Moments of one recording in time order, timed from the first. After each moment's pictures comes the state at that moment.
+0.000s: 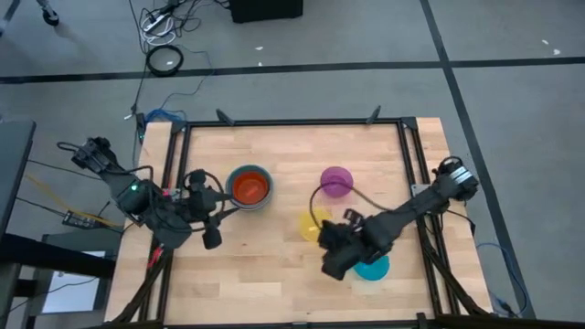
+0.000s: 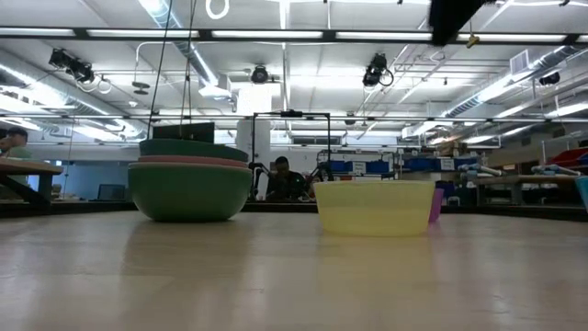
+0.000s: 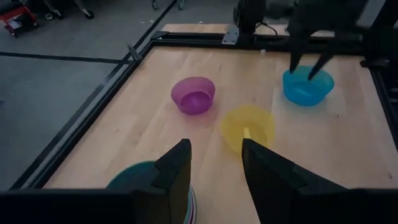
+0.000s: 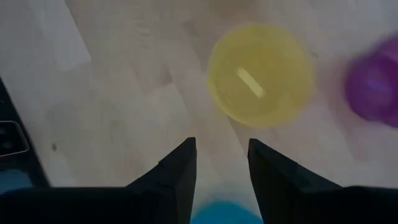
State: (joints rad) left arm -0.67 1.13 1.25 -0.91 -0.88 -0.56; right arm 0.54 1.80 1.66 -1.19 0.34 0.96
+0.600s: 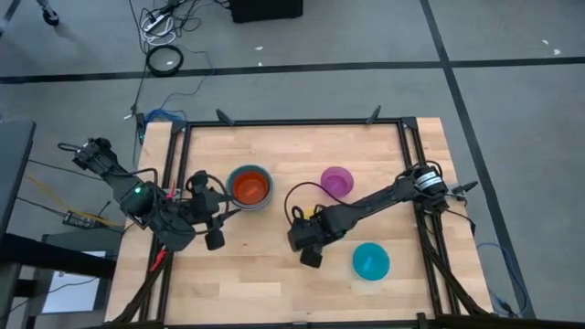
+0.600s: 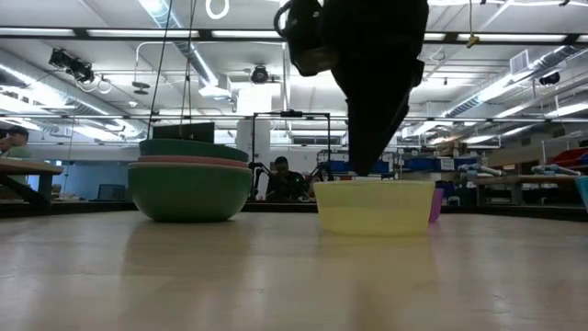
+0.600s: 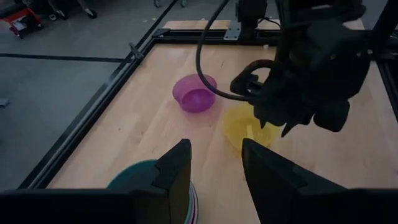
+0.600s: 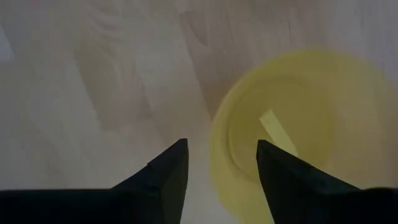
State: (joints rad) left arm -0.67 1.15 1.25 -0.91 -0.89 -0.55; right arm 0.32 2.03 1.61 -0.94 0.13 0.62
